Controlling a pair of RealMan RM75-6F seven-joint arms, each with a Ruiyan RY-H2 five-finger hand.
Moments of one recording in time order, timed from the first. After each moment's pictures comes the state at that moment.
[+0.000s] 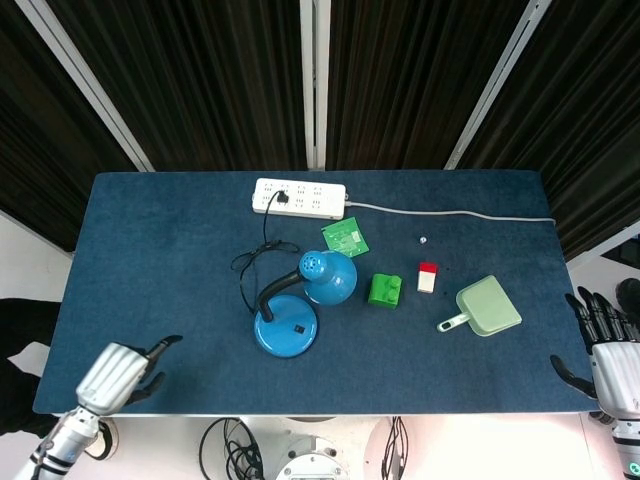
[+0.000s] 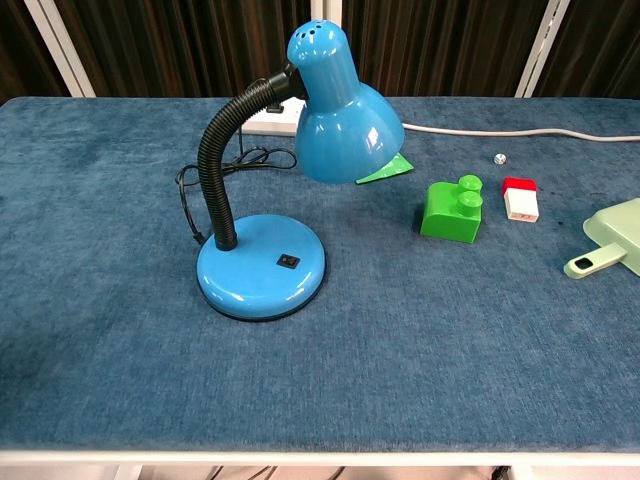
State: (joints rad) left arm -0.22 -1.20 0.11 -1.62 1.84 1.36 0.05; right arm 0.00 -1.09 0.03 -1.59 -1.61 1.60 0.02
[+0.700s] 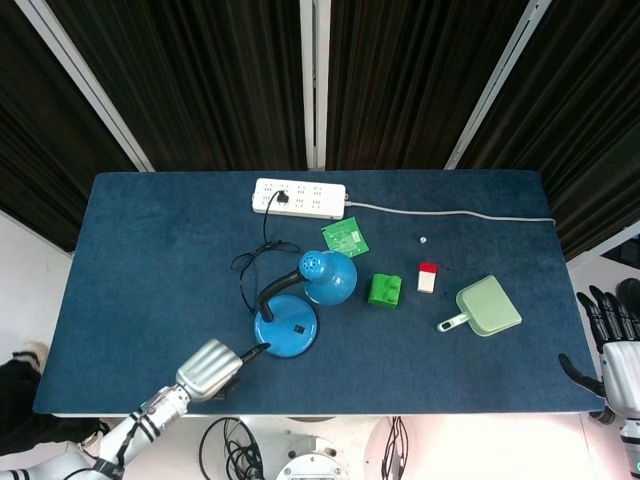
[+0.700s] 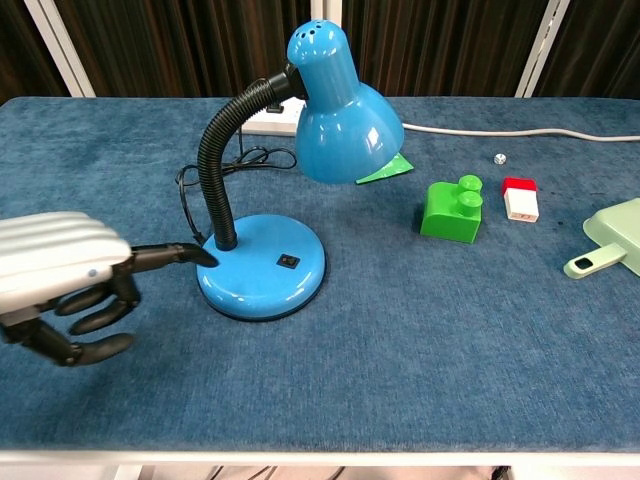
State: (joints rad) left arm -0.47 -1.36 0.01 -1.80 1.57 0.89 0.39; right arm -0.01 -1.08 0.04 -1.57 -1.58 1.60 0.07
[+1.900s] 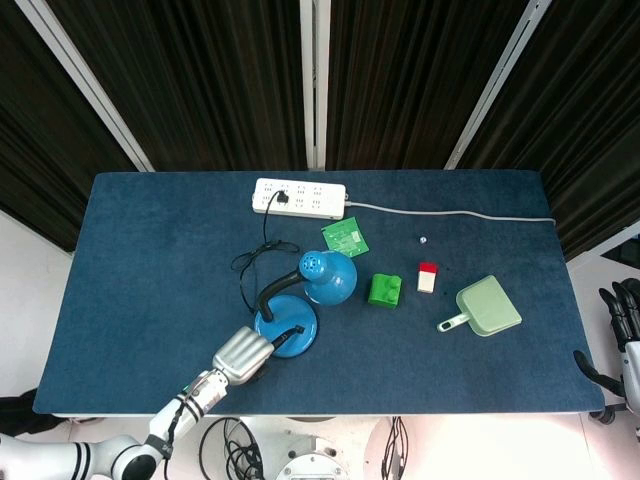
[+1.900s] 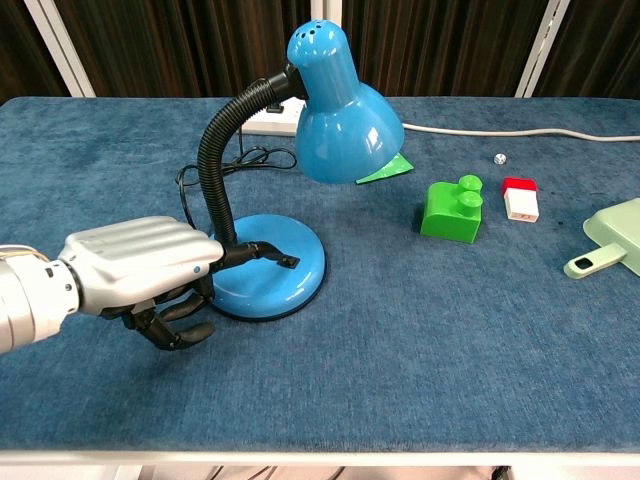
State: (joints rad) left arm -0.60 -1.58 -0.03 -1.71 1.26 0.87 0.61; right arm -0.02 -1.06 0.06 -1.56 -1.56 1.63 0.14
